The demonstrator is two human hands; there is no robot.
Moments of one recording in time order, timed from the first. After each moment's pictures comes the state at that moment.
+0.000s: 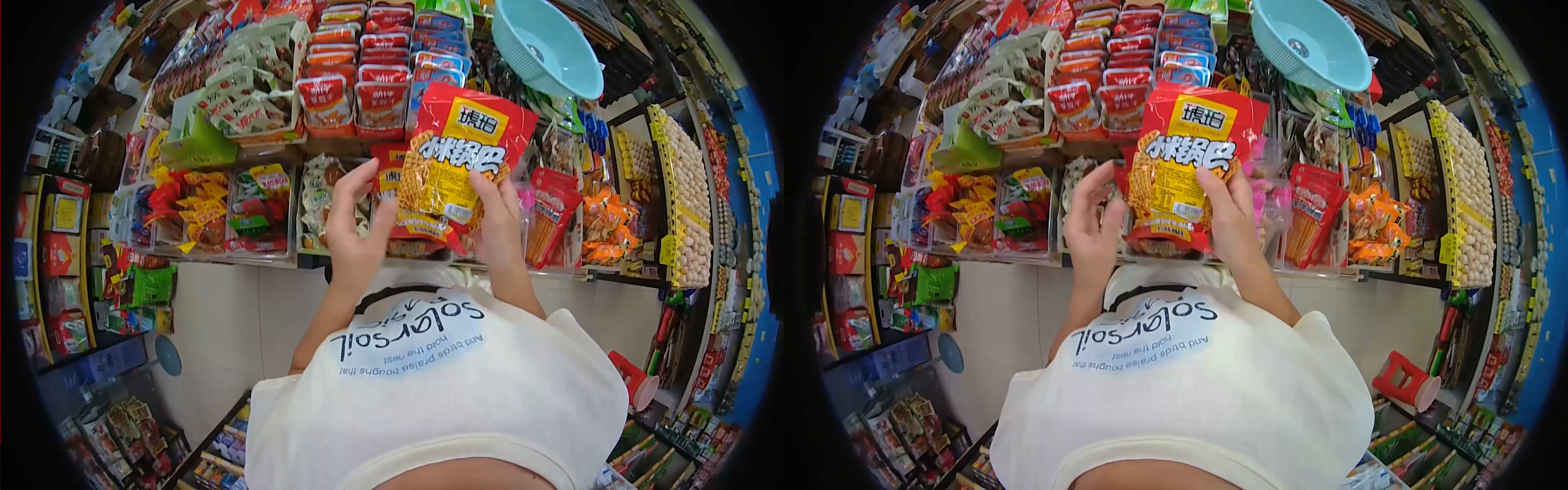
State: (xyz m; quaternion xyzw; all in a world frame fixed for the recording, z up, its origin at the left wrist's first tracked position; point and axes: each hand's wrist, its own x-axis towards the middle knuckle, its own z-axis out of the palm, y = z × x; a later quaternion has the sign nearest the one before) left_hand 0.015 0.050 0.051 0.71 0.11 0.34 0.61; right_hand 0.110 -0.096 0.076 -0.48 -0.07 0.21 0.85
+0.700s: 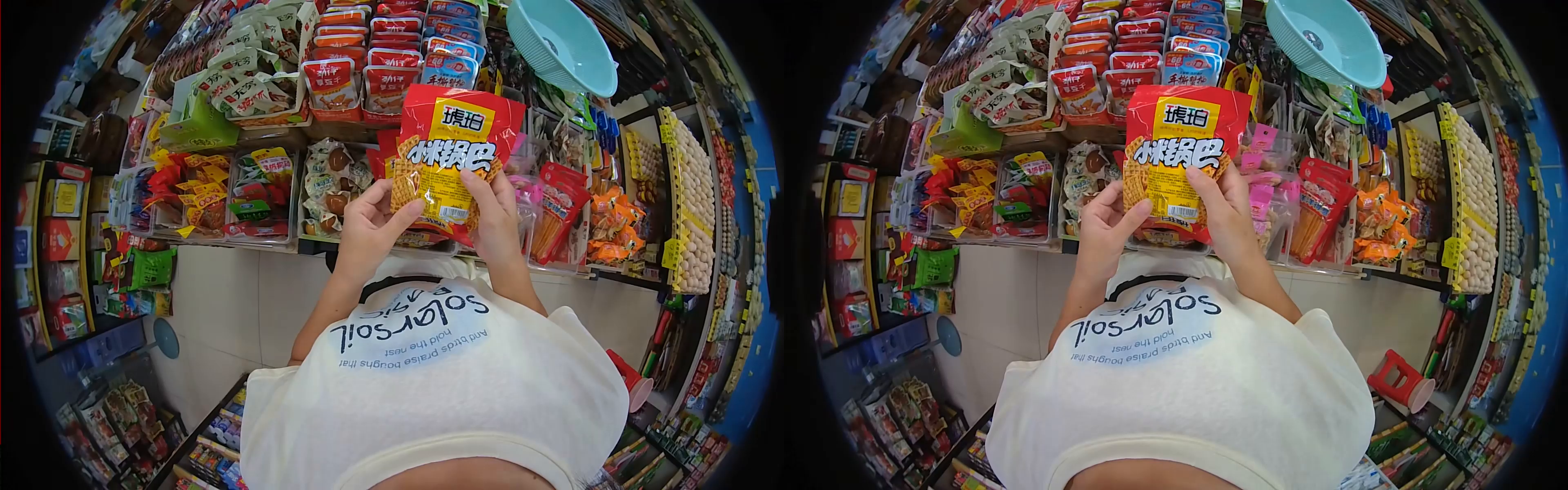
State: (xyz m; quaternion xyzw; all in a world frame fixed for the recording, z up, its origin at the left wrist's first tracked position) left_hand 0.008 0.043 0.058 0.51 0.15 0.10 0.84; right_hand 0.108 -0.094 0.060 -0.50 -0.11 0.25 0.82
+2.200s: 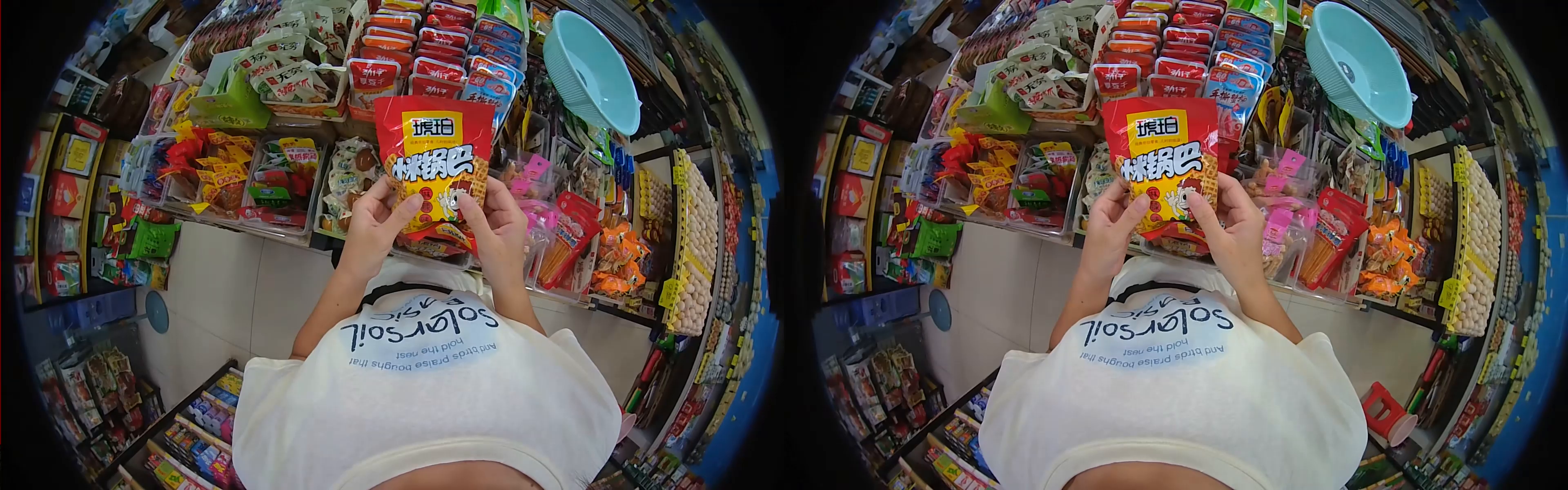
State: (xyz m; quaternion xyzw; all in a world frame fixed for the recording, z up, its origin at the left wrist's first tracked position) left_hand 0.003 0.060 0.047 0.45 0.11 0.19 0.87; right_hand 0.095 -0.081 0.069 -0.61 -0.20 0.22 0.74
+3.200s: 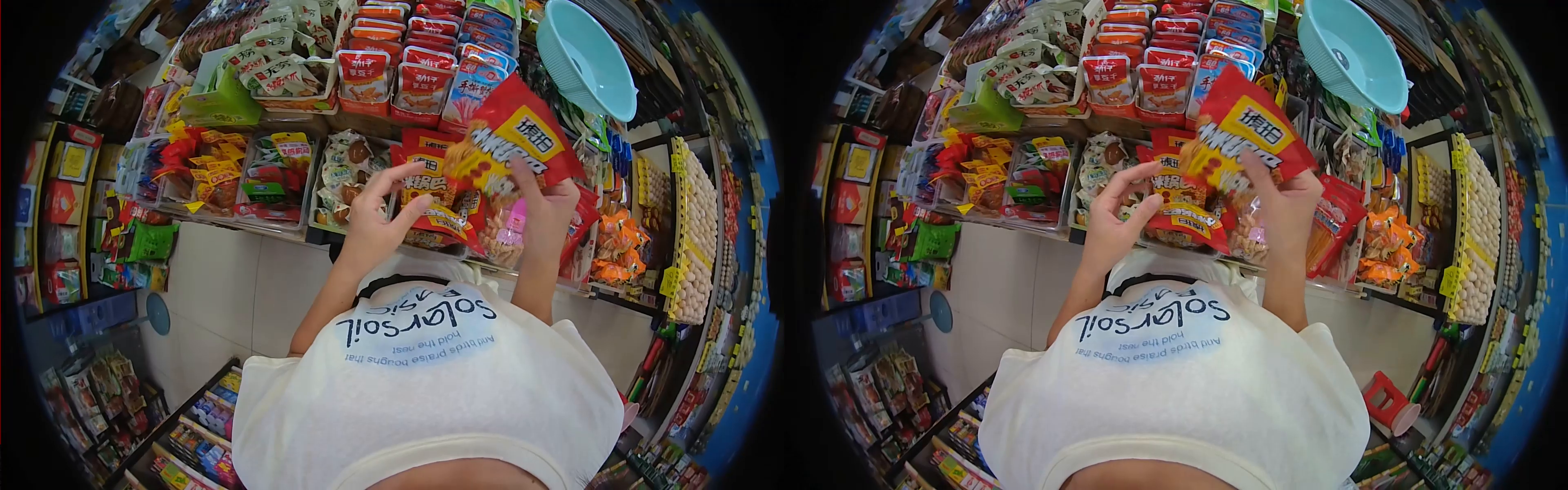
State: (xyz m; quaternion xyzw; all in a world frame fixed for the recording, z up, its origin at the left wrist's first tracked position) left_hand 0.007 0.057 0.038 0.69 0.11 0.23 0.68; right_hand 0.140 -0.106 0.082 -0.64 -0.15 0.06 0.75
